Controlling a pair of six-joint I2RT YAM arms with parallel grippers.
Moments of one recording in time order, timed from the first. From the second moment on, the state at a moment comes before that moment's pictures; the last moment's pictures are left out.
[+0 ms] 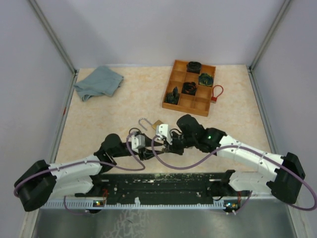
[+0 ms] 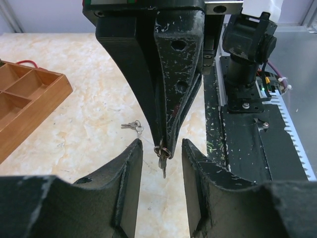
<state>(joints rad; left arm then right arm) -0.89 1.05 0.27 0.84 0.58 0.04 0.93 1.11 0.83 -0.44 -0.43 -0.35</state>
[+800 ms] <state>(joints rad) -0.88 1.07 0.32 0.76 0.63 0.00 0.94 1.11 0.83 -0.45 -0.41 -0.37</state>
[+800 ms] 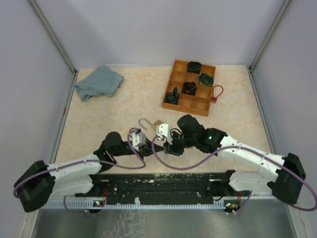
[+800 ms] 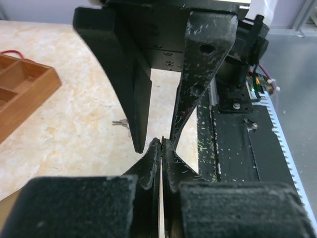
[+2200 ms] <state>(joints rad) -0.82 1.03 0.10 1.40 0.41 -0.48 0.84 0.91 0.33 0.75 -0.59 -0.01</state>
